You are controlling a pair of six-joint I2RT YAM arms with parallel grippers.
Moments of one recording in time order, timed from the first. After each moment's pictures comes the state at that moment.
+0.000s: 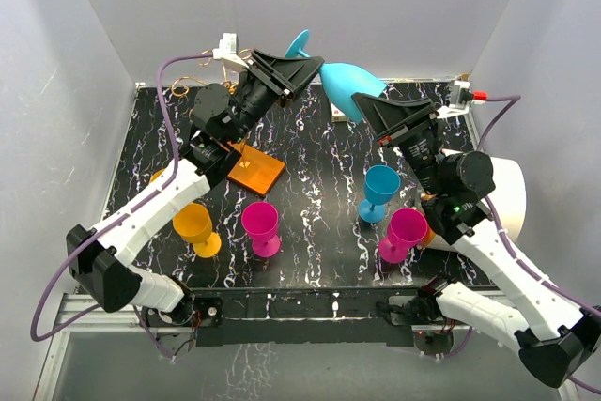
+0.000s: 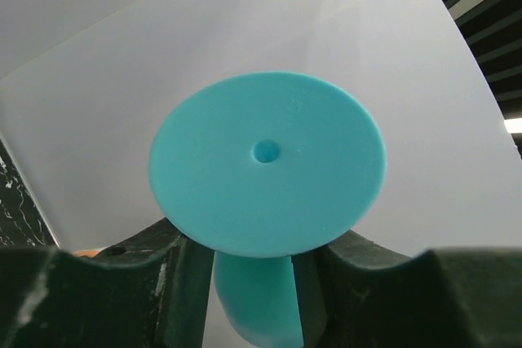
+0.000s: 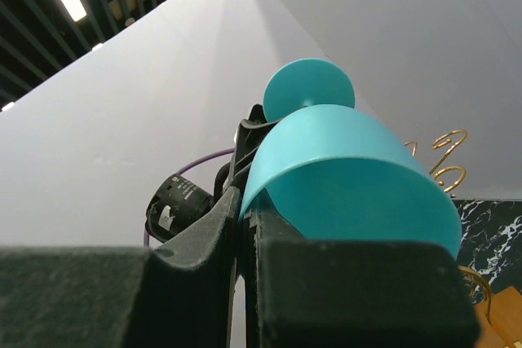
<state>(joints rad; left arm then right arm) -0.68 1.39 1.36 0.38 0.07 -1.21 0.57 0.88 0.93 0.55 -0.07 0.94</state>
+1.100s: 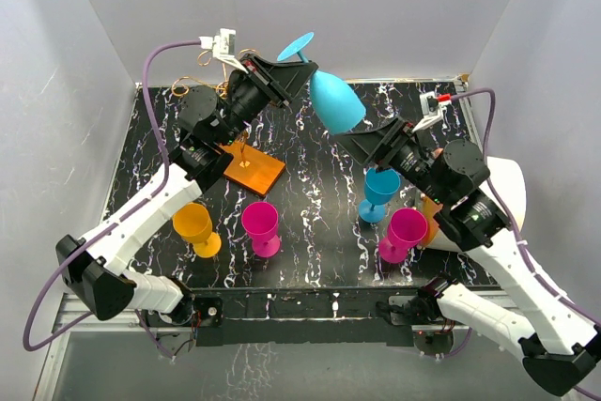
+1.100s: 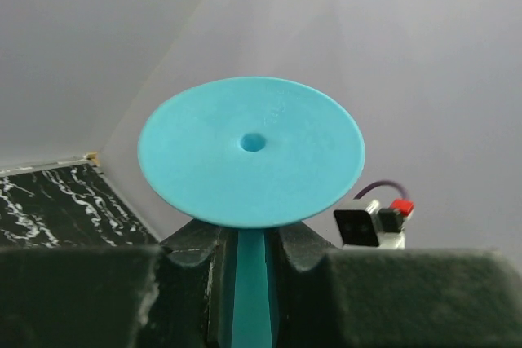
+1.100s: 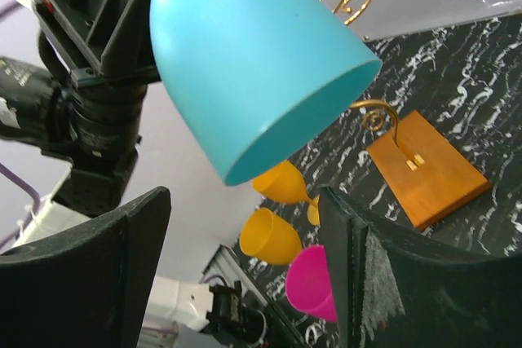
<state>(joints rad) -0.69 1.35 1.35 0.39 0.09 -0.83 0.58 0.82 0.98 0.00 -0.18 0.86</state>
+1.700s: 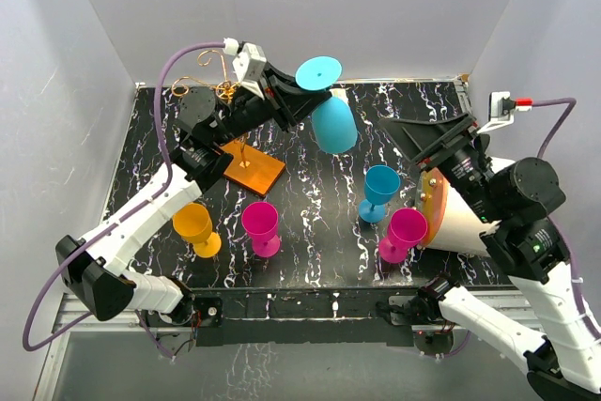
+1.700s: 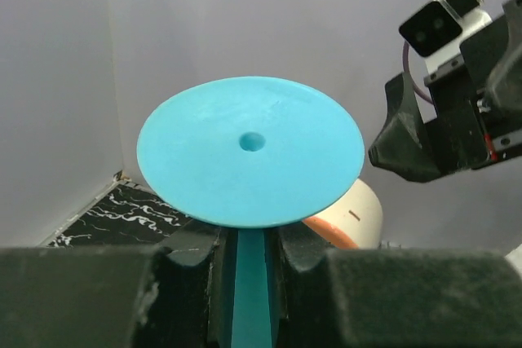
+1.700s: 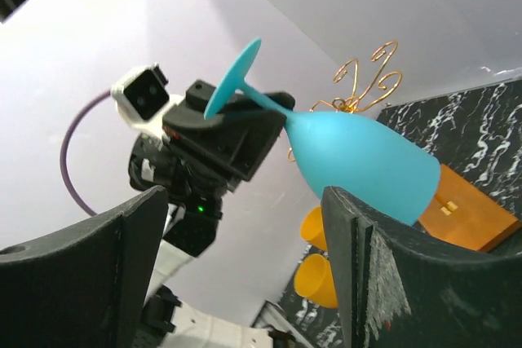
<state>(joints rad) -0.68 1.34 1.36 0.39 0.49 -0.36 0.58 0.71 1.23 -0.26 -0.05 0.89</state>
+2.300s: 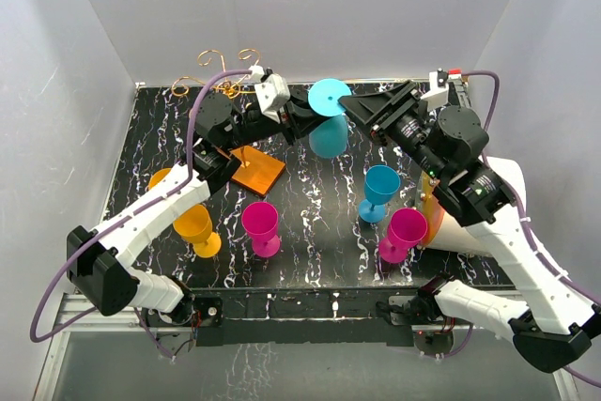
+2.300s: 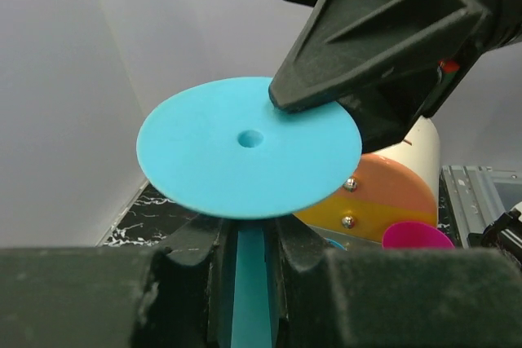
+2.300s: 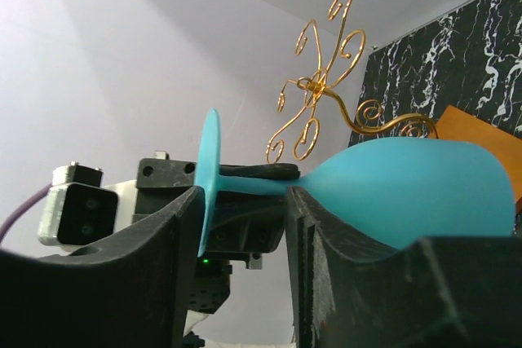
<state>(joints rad) -0.68 1.37 1.27 0.42 0.63 -0.02 0.58 0.99 1.28 -0.23 -0.03 1.13</state>
